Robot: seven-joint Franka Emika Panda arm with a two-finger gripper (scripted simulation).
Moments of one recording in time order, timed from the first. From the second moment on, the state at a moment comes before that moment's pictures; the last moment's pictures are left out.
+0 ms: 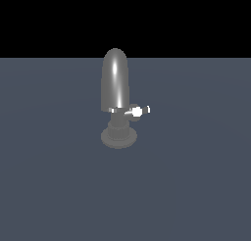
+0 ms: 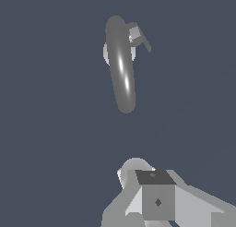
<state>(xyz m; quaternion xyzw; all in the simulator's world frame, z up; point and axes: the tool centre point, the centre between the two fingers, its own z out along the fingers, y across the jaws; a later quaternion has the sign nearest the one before) -0.224 0.008 0.478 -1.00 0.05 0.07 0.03</state>
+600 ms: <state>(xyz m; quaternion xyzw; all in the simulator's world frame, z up) -0.167 0.014 0.465 -0.97 0.14 0.17 0.07</state>
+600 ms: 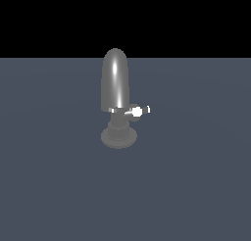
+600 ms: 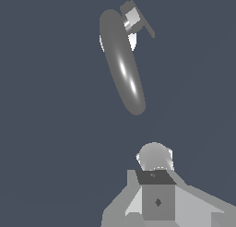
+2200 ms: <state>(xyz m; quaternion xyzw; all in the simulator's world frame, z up) -0.024 -0.016 0.357 -0.78 0.39 0.46 0.17</state>
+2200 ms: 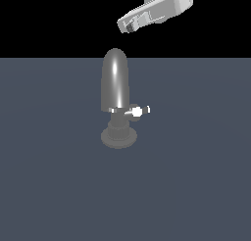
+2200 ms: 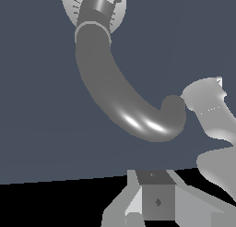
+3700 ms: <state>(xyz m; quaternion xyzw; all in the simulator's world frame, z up) -0.002 -0.060 0.183 -0.44 0.56 0.65 0.25</state>
